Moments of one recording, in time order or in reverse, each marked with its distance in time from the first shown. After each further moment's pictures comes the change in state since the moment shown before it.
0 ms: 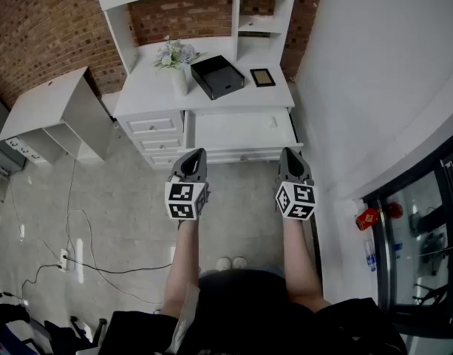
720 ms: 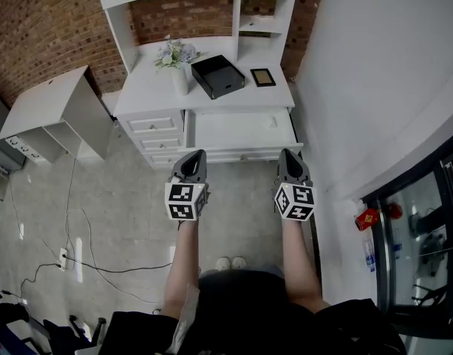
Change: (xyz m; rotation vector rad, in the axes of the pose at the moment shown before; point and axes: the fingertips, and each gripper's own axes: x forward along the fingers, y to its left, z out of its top) left arm -0.001 0.002 -0.006 -0.007 0.008 0.003; right arm 0.000 0.005 -0.005 0.014 0.002 0.009
